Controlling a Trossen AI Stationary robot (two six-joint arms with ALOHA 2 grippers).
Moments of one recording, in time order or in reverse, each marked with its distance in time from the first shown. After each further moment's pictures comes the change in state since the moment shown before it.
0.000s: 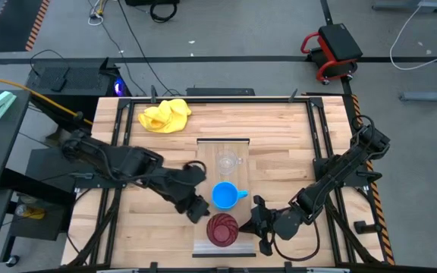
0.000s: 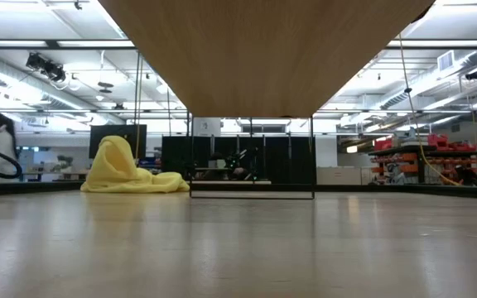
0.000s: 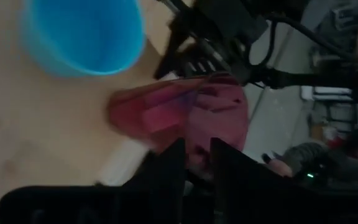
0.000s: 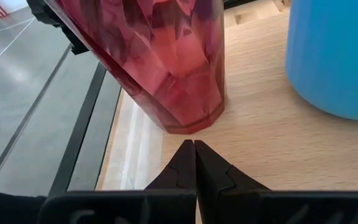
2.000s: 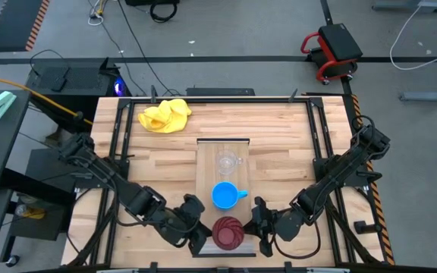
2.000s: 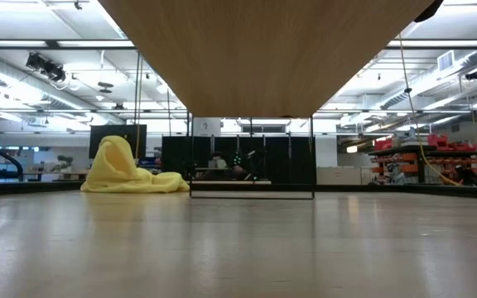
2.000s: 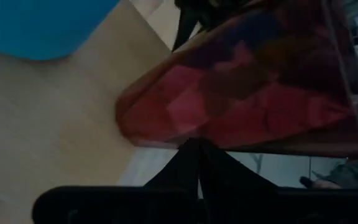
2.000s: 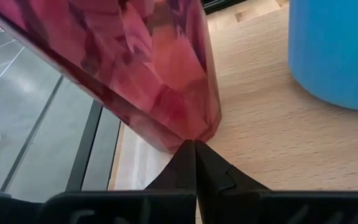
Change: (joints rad) left arm -0.203 0.001 -0.443 0.514 -0.343 0.029; right arm 0.013 -0.001 0.000 0.008 0.007 0.060
